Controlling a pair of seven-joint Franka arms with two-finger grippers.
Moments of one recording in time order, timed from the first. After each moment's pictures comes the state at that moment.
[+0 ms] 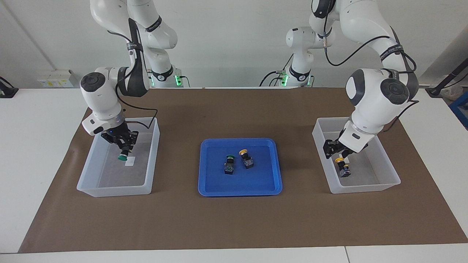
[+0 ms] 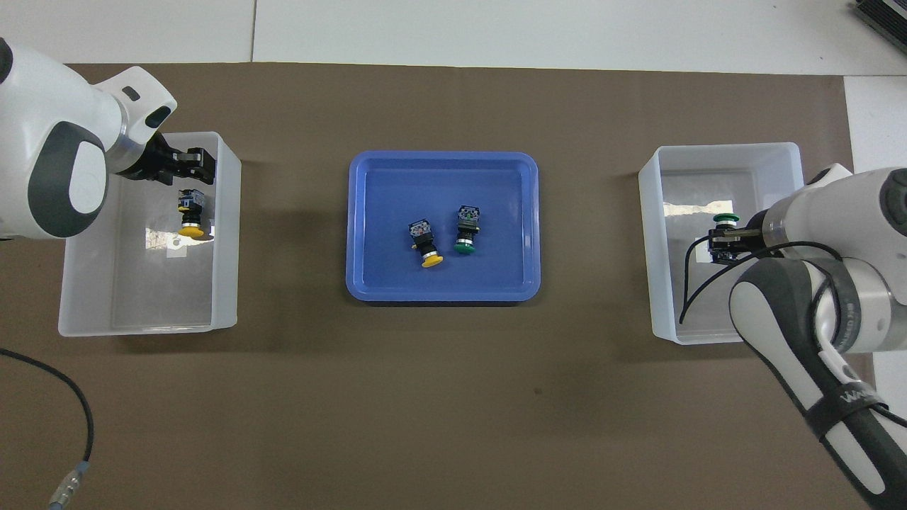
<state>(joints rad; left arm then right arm) -0.05 0.37 -0.14 -1.49 0.02 1.85 -0.17 -0.24 0.09 0.14 -2.22 -0.11 2.36 0.03</state>
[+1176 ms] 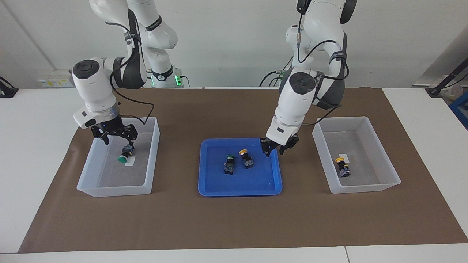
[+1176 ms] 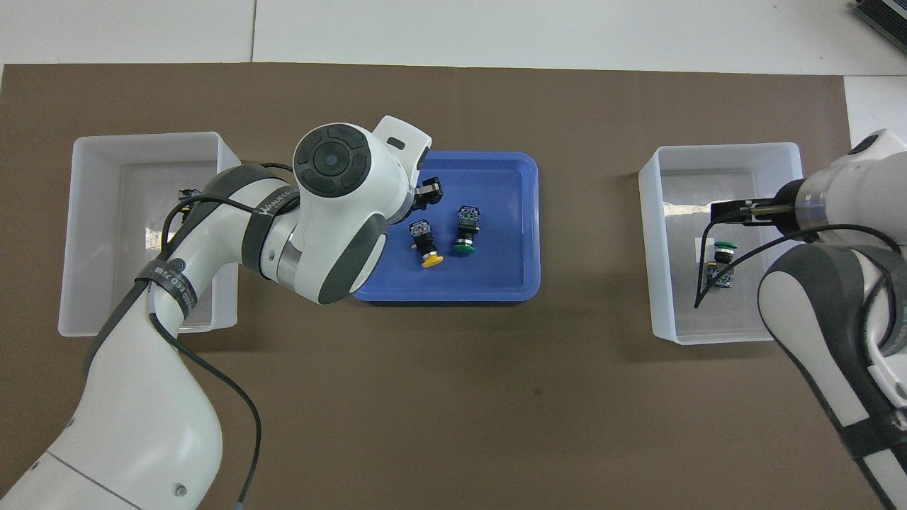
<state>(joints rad) -0.43 0.45 -0.14 -1.63 0.02 2.28 -0.81 -0.20 0.02 0.19 -1.98 -0.04 2.19 0.03</state>
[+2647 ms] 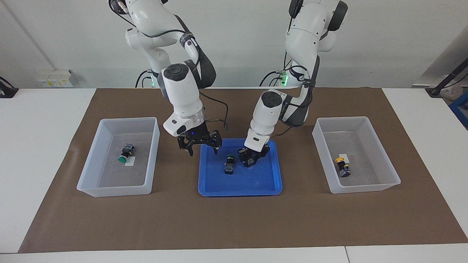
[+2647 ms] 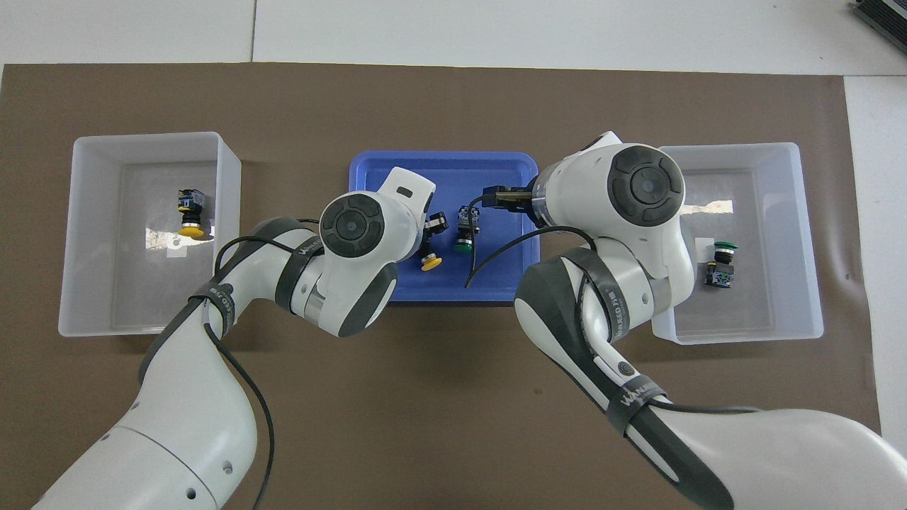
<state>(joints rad) -0.45 0.47 -0.13 -1.78 0.01 2.44 -0.85 0.23 0.35 0.21 -1.78 -0.02 2.38 0.53</state>
